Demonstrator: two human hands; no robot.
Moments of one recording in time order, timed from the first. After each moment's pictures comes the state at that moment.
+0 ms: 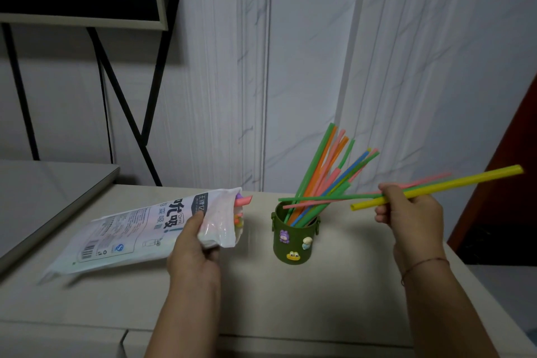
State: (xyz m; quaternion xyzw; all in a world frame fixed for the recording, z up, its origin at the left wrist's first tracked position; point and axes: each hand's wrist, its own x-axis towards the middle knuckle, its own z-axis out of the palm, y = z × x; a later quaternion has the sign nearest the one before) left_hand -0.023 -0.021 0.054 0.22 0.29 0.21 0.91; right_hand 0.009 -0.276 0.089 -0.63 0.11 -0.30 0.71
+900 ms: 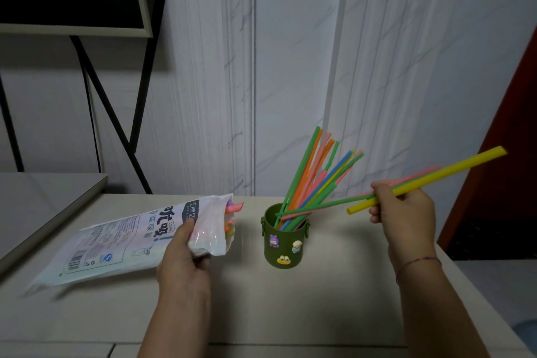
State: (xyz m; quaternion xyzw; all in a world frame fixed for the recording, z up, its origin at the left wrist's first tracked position) left_hand -0.018 -0.022 0.045 0.24 0.26 0.20 0.91; right_hand 0.011 -0.286 0.089 -0.69 0.11 -0.33 0.64
